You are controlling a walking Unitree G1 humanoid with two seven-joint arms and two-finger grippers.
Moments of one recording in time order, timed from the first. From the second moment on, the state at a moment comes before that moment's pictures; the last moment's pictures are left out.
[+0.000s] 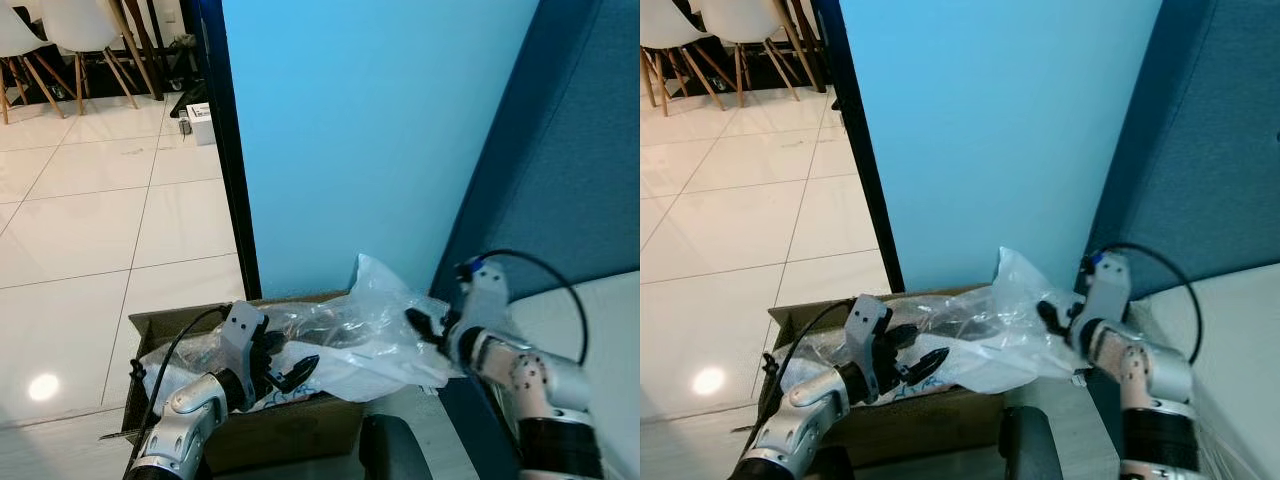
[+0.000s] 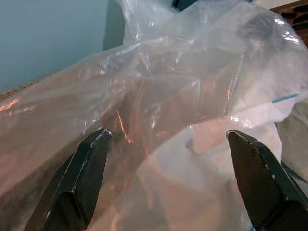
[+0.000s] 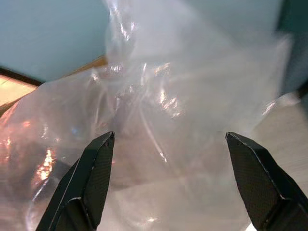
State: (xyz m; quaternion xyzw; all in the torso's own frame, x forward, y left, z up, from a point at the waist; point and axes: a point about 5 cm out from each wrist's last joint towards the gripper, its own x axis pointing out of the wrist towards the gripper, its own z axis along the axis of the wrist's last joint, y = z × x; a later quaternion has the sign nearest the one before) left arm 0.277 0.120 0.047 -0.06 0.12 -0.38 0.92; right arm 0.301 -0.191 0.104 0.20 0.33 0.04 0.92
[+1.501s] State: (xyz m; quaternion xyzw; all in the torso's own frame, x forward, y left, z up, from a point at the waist) left arm 0.298 0.115 0.081 -0.09 0.05 -0.35 0.93; right arm 0.333 -0.137 0.127 0.17 0.24 0.25 0.92
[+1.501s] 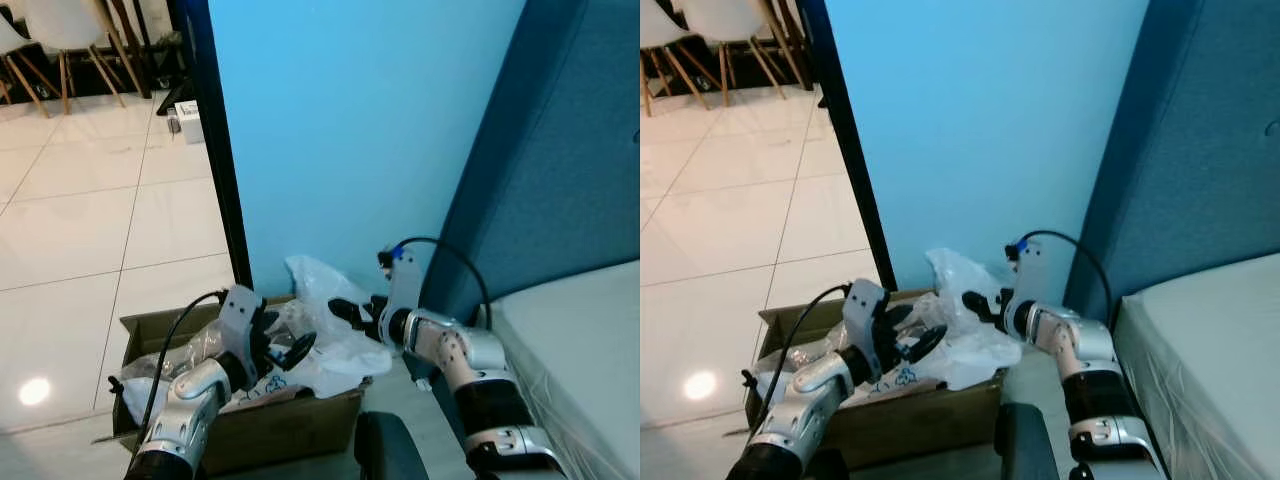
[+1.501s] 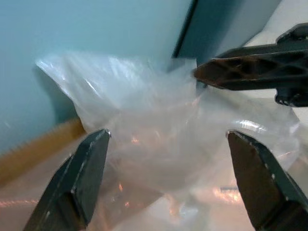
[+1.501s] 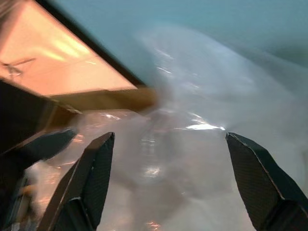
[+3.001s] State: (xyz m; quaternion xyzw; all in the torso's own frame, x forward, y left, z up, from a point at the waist) left arm 0.274 0.211 0.061 -0.35 0.00 -0.09 0.93; right arm 0.295 -0.205 0.075 0.24 0.15 0.16 0.95
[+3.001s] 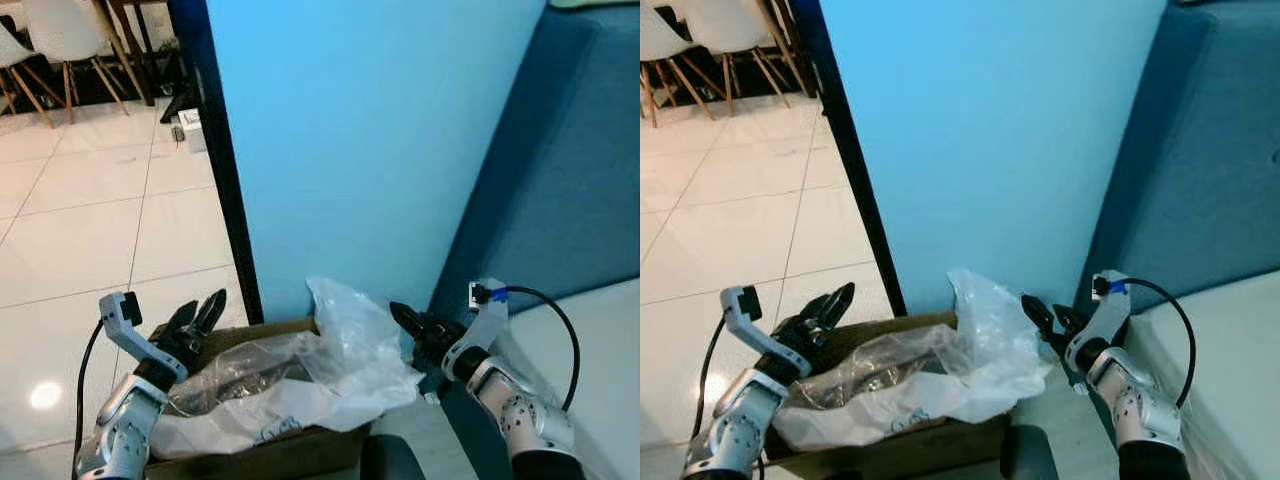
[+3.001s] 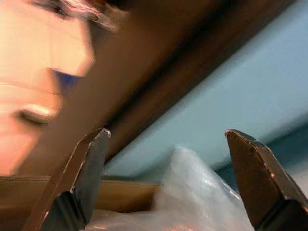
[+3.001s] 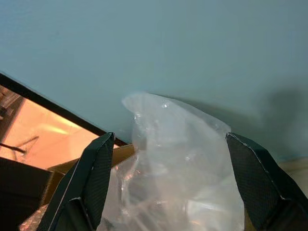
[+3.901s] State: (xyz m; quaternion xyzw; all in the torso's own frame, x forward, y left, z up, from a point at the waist) left arm 0.275 0.204 0.028 -0.31 0.08 -0.01 0.95; right arm 0.284 -0.220 0.042 0.18 0.21 0.12 0.95
